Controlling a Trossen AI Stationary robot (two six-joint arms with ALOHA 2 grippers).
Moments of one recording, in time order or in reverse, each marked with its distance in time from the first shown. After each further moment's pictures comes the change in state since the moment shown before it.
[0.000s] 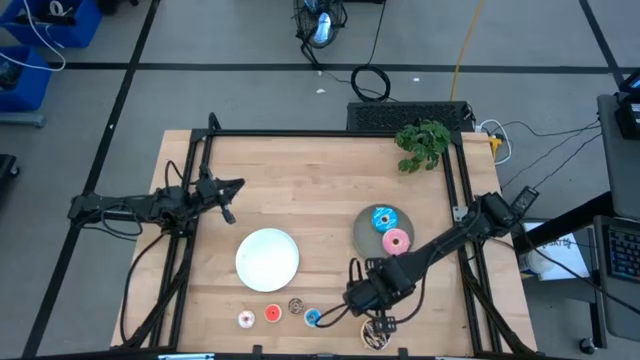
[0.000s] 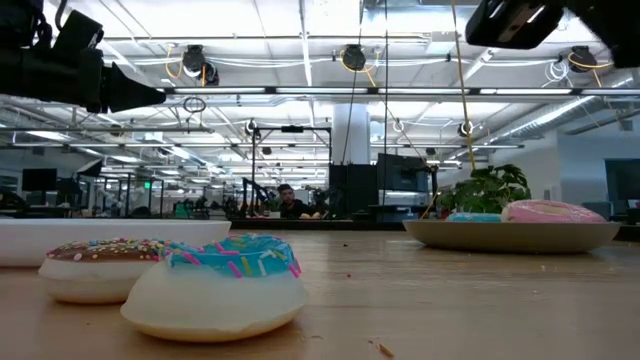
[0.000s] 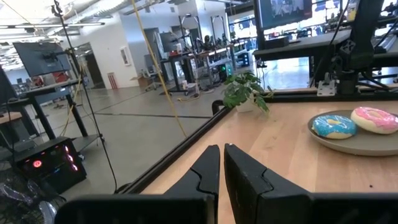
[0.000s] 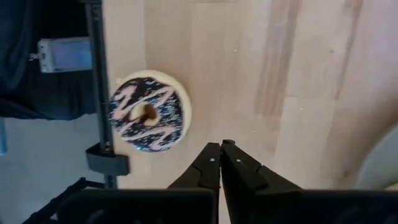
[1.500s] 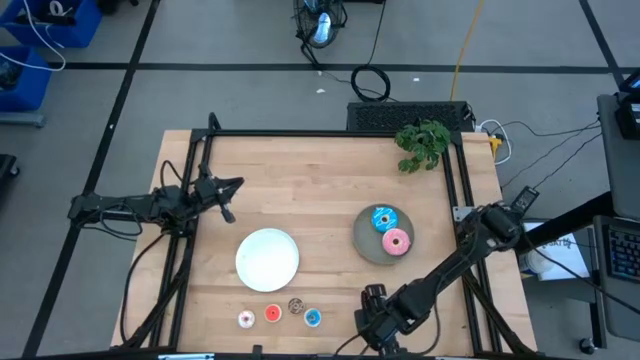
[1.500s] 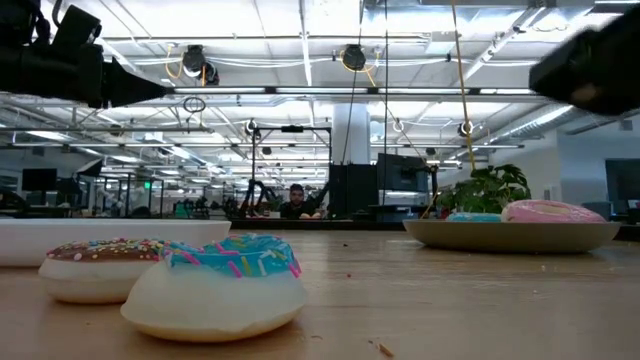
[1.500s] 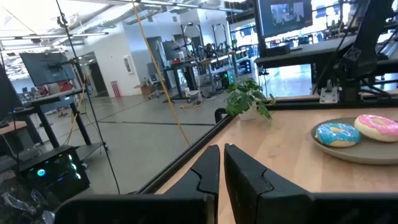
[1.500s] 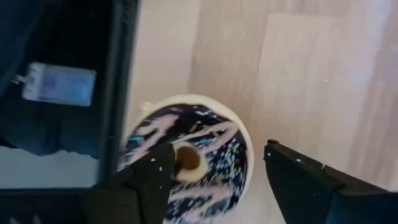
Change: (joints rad) left arm 0.000 0.000 0.000 0.044 -0.002 0.037; right arm 0.174 0.043 -0.259 0.499 0.156 0.077
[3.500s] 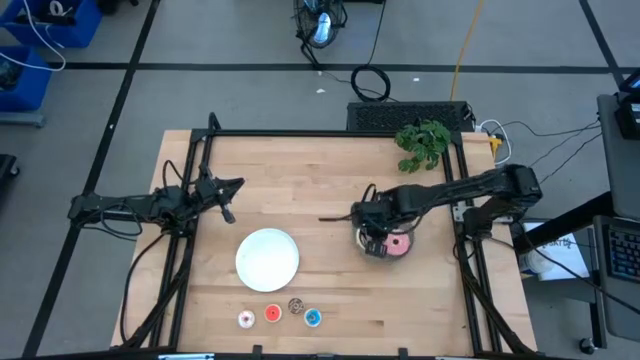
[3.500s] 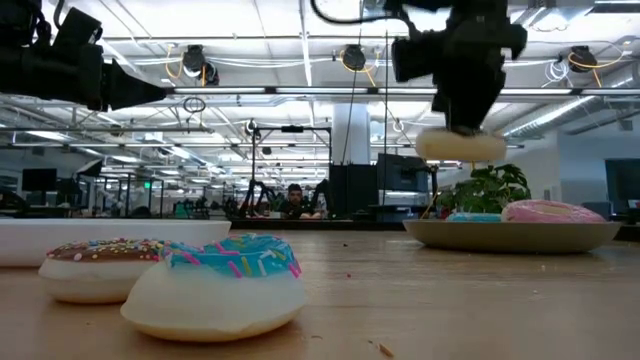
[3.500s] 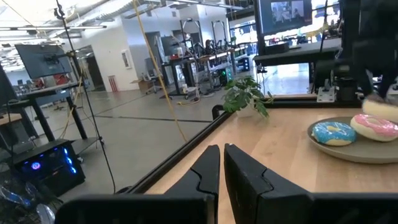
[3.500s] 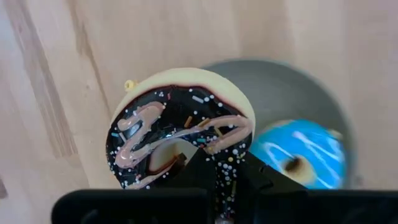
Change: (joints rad) left arm 0.000 0.000 0.000 -0.020 0.002 -0.037; right arm -0.622 -0.347 -0.164 -0.325 0.008 -0.261
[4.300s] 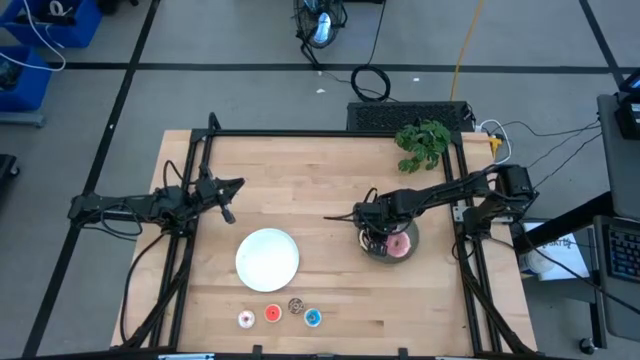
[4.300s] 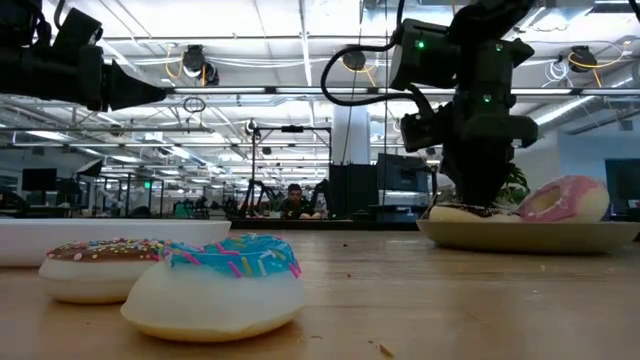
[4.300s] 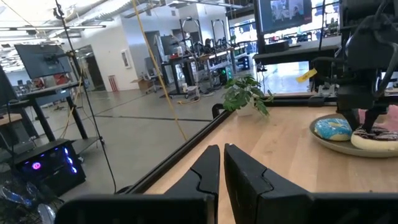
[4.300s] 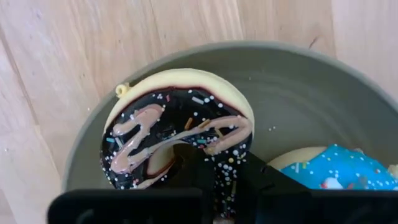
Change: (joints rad) left arm 0.000 0.000 0.000 -0.006 0.000 0.002; right arm -0.074 0.054 -0.250 0.284 -0.054 -0.065
